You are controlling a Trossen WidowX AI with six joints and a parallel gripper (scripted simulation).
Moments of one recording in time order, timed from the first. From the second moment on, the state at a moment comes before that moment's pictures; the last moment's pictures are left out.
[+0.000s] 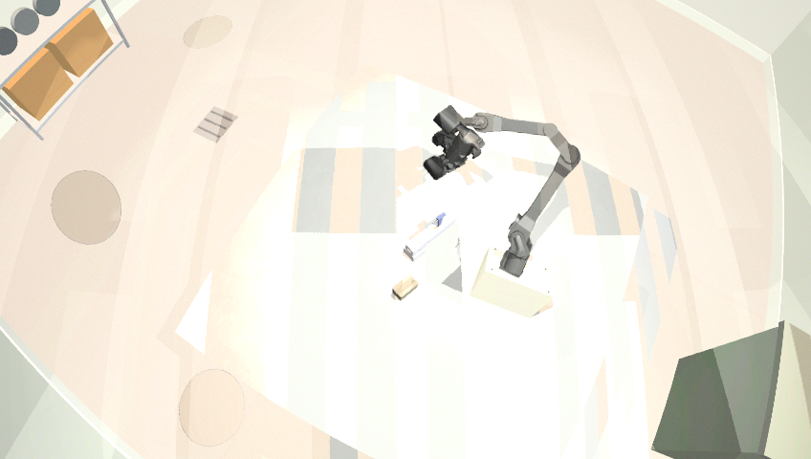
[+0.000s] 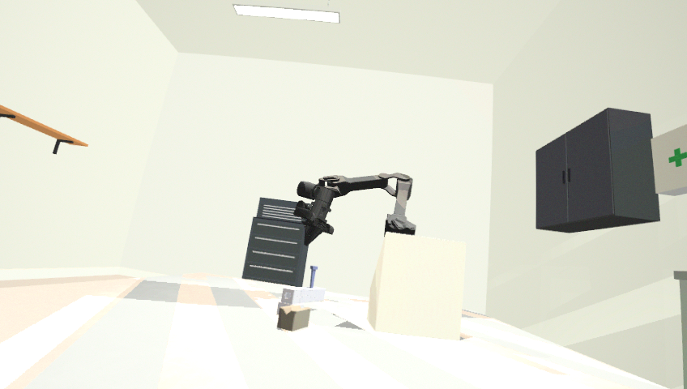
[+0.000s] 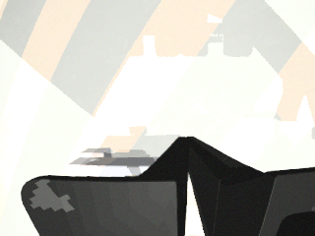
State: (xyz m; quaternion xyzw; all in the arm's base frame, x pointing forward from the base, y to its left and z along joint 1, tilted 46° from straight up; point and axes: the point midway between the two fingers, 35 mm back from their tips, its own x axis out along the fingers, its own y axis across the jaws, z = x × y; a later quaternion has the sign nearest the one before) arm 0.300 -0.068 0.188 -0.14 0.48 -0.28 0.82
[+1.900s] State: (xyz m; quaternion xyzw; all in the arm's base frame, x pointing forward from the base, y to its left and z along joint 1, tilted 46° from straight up) arm 0.251 -0.037 0.059 -0.18 0.54 -0.34 0.75
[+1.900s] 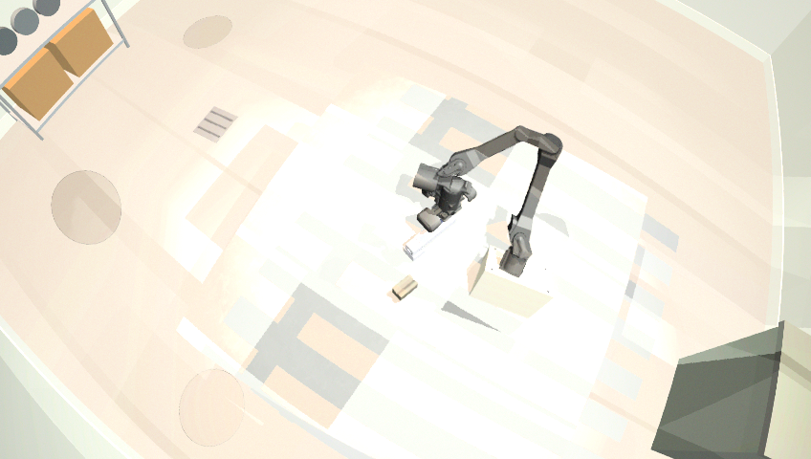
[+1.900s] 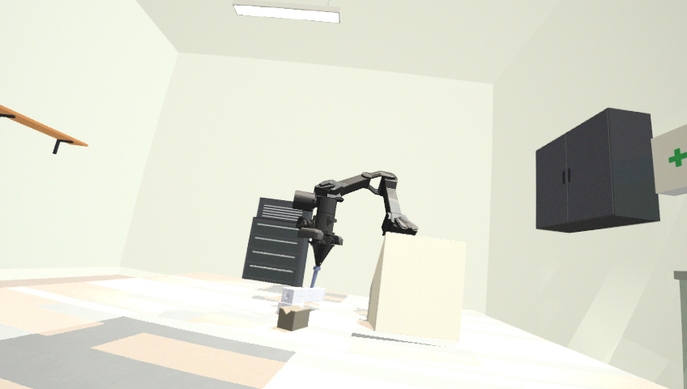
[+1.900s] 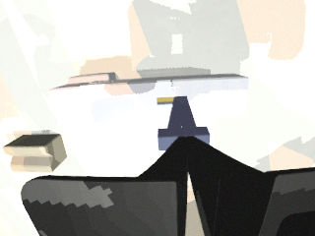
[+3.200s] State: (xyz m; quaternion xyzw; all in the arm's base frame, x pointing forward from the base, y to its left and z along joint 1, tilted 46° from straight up) arm 0.263 -0.042 0.059 -0.18 0.53 -0.34 0.76
